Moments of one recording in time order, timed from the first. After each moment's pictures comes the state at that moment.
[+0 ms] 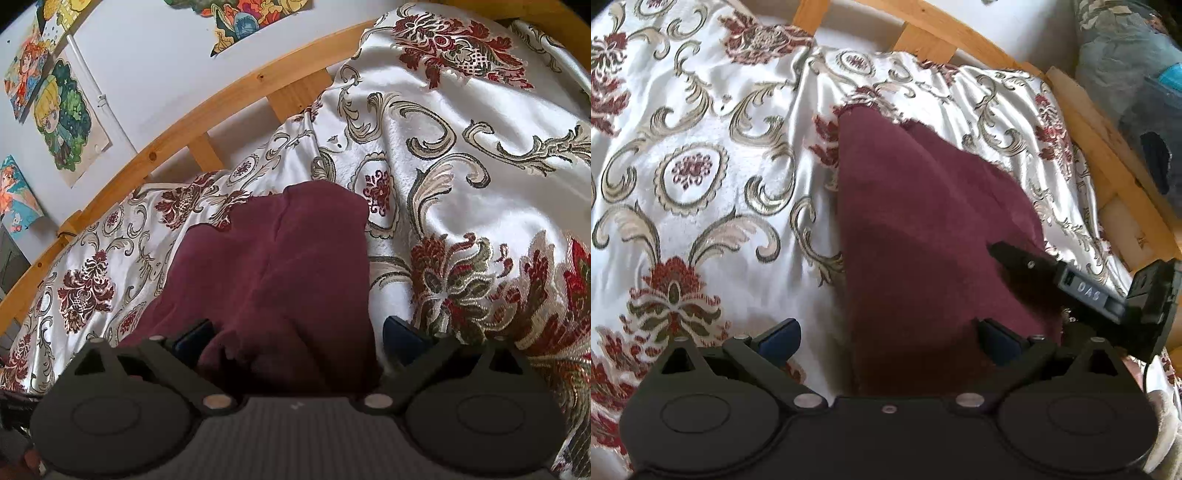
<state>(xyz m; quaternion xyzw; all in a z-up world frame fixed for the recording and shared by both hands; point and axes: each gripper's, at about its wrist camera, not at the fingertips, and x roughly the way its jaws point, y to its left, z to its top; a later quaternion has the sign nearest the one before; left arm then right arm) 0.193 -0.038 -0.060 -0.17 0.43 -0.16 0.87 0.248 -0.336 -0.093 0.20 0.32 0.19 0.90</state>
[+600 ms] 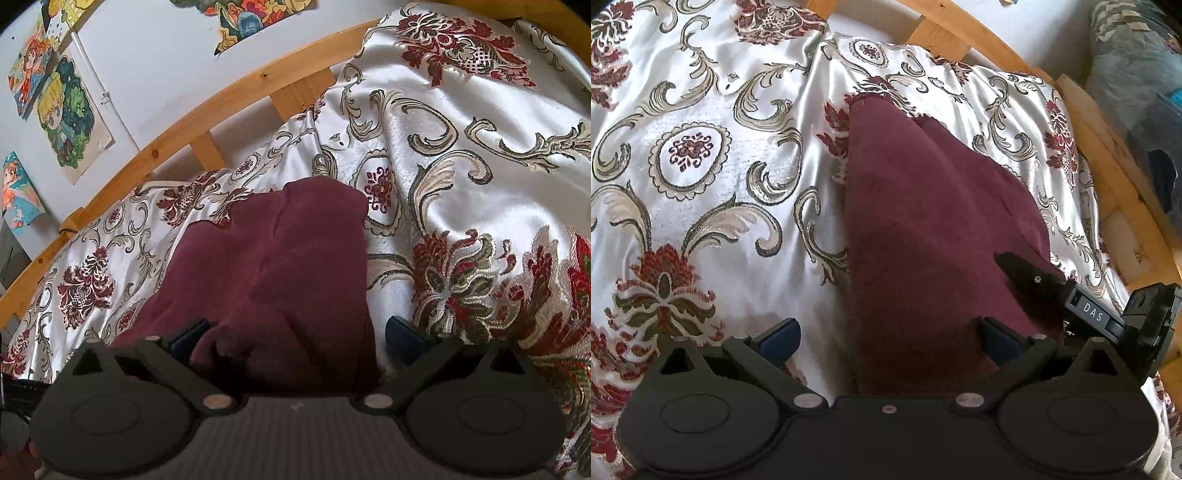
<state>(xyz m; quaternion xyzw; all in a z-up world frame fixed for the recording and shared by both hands) 0.206 -0.030 -0.075 -0.21 0.45 -0.16 0.85 0.247 -0.336 -0.097 0.20 0.32 0.19 0.91</state>
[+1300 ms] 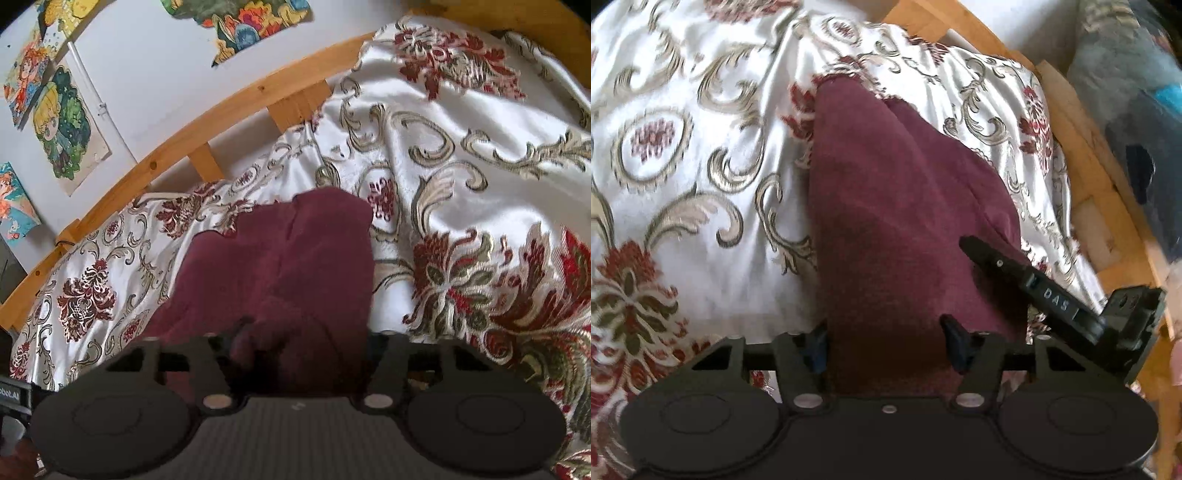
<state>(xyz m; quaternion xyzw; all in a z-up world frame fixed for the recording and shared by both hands) 0.213 -0.039 -0.066 -0.21 0.47 -0.21 0.83 0.237 -0.328 -0.084 0.21 0.30 0.17 0.91</state>
